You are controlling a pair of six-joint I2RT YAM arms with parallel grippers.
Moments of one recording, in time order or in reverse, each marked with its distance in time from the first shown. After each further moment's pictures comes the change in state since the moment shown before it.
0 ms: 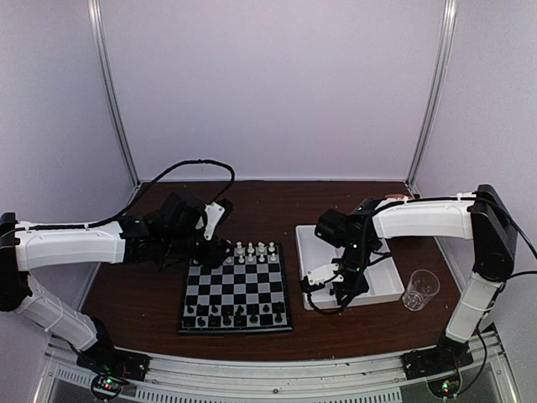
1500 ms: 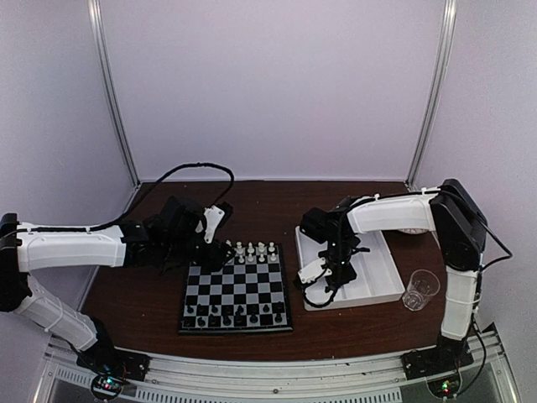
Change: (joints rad) left arm 0.000 -0.003 -0.042 0.046 0.018 -0.010; right arm -0.036 0.224 0.166 0.039 0.216 -0.210
